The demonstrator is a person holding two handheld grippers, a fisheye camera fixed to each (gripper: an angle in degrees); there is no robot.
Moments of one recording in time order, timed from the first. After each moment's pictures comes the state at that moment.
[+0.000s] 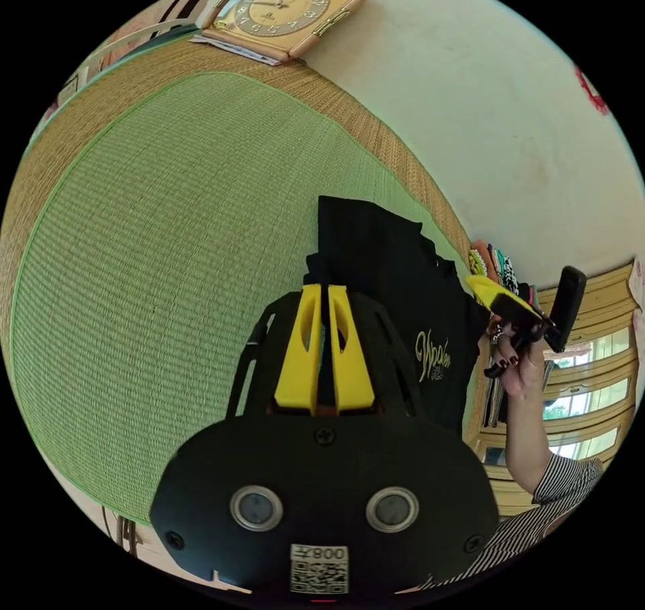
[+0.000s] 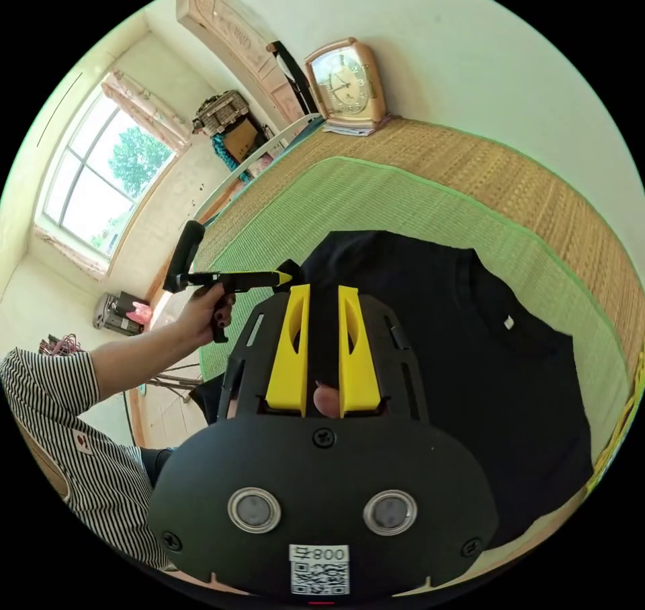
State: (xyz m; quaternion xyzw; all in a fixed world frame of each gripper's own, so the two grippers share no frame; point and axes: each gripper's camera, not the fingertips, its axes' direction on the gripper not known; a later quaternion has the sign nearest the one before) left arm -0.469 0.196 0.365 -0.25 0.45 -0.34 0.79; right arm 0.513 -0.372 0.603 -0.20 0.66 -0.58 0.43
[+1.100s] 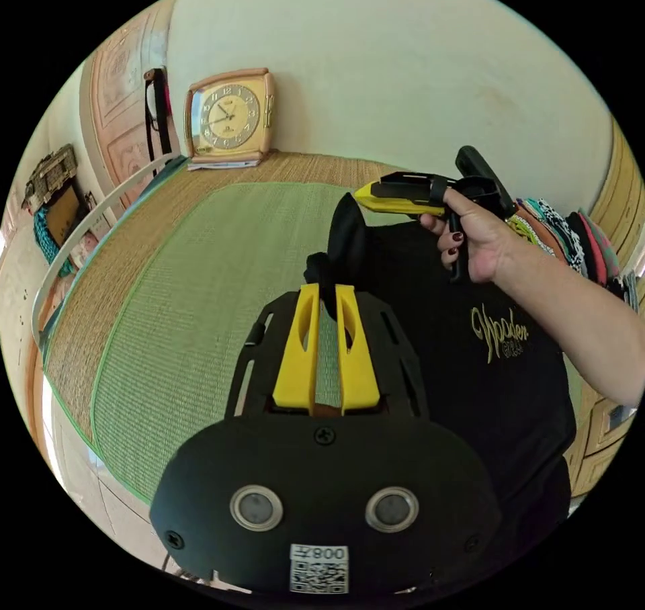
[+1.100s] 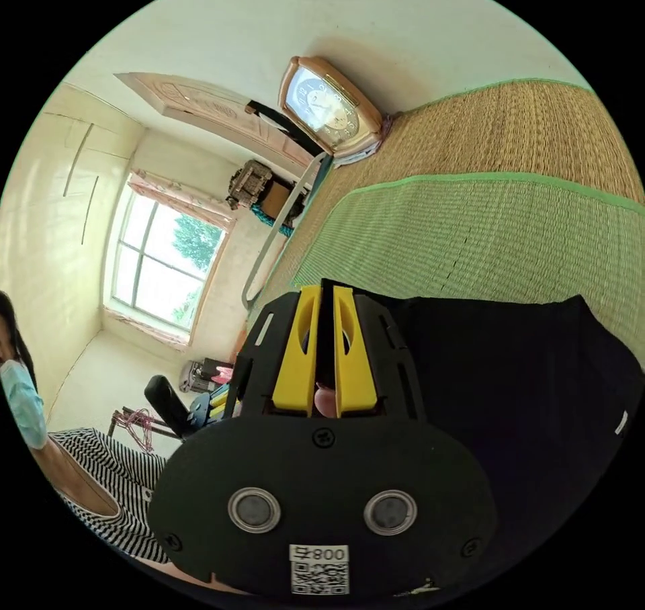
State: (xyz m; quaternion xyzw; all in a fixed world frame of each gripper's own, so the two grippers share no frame) left arm -0.455 0.220 0.298 -0.16 0.29 -0.22 0.92; right arm 0.518 -0.519 0.738 -0.18 0.54 -0.52 0.63
